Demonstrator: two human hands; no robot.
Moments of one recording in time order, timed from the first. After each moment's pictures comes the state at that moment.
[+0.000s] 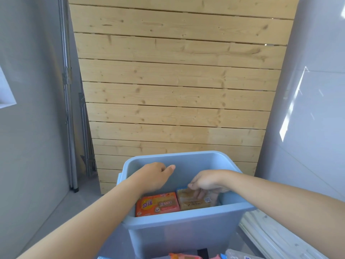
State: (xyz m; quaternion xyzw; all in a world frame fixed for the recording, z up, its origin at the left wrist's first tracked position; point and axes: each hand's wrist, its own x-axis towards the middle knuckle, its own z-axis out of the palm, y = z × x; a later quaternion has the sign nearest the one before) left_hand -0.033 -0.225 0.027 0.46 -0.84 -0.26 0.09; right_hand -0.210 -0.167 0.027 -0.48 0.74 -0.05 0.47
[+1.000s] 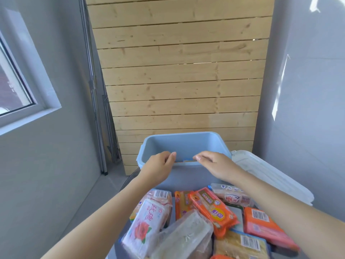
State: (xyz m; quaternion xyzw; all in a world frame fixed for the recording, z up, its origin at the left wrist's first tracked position) left_hand 0.026 -0.076 0.052 0.45 -0.83 -0.22 0.25; right_hand -0.159 0.004 0.055 -0.62 0.70 -0.30 0.21
